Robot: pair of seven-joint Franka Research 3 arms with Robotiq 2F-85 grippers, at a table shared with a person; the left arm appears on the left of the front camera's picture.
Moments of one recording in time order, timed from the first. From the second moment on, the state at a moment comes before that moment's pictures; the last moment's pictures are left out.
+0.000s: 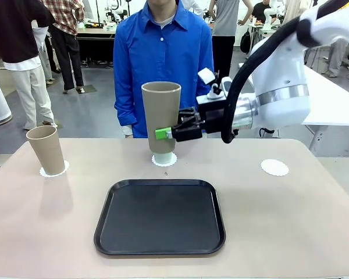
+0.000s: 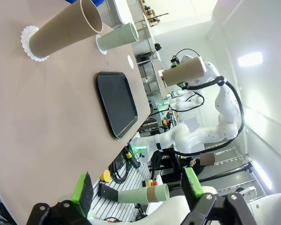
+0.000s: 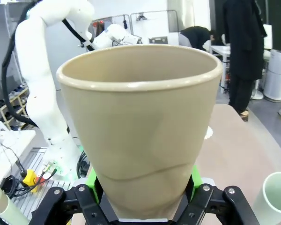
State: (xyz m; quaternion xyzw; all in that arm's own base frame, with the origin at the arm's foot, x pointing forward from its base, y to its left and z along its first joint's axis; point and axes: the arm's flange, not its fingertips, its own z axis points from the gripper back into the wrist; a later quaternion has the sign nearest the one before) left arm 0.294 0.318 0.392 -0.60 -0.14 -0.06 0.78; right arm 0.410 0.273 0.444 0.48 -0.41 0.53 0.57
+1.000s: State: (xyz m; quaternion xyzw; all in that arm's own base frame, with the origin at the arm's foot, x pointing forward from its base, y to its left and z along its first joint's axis) left arm 0.293 0.318 0.392 -0.60 -0.14 -0.06 0.78; right arm 0.462 0.156 0.475 0.41 -0.48 0.48 0.61
